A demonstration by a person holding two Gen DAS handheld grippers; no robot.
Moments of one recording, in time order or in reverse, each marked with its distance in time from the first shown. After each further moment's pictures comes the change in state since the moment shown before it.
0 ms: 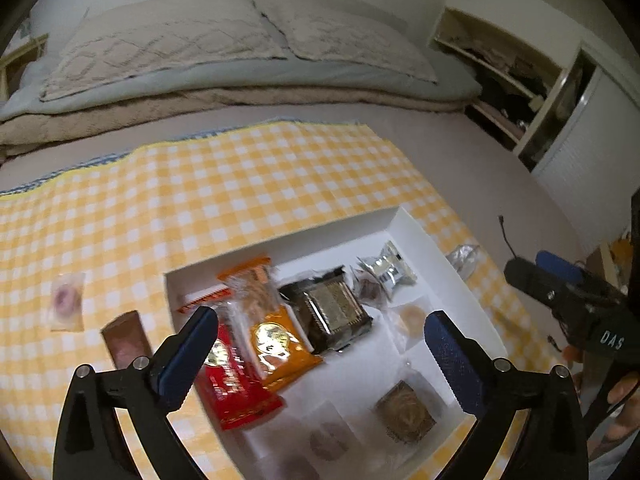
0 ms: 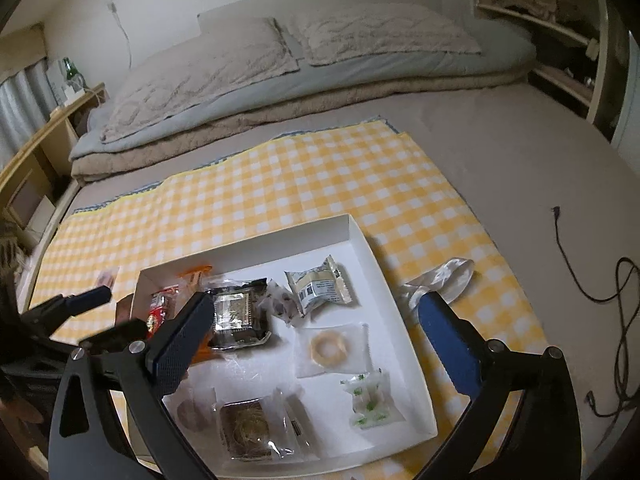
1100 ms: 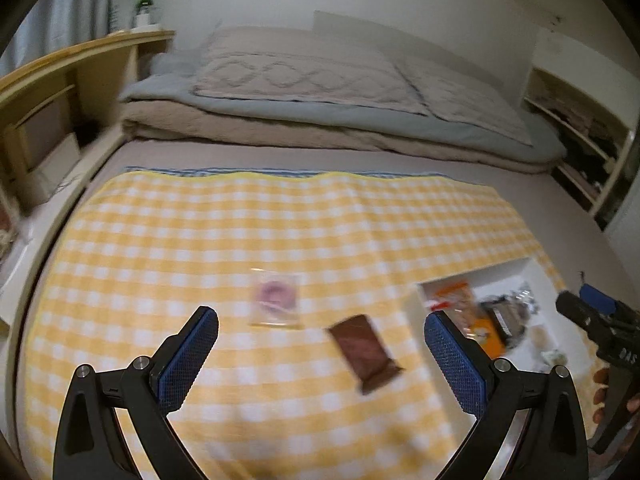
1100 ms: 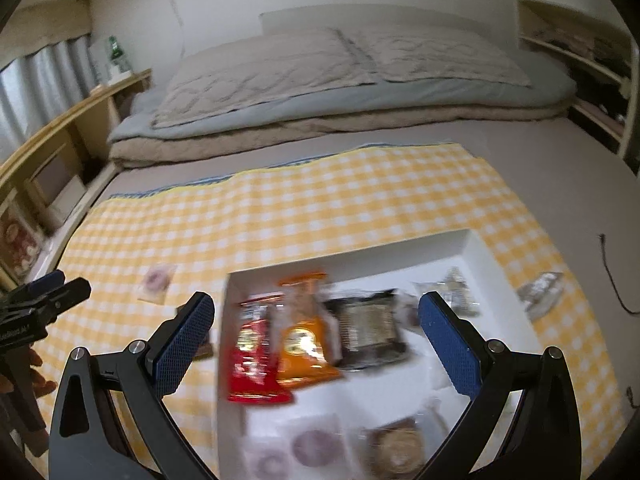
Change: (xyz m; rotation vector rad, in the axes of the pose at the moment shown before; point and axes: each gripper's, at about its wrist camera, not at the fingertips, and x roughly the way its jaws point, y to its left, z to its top) left arm -0.113 0.180 -0.060 -0.131 -0.156 0.253; right arm 0.022 0.144 -0.020 -0.100 -0.065 0.083
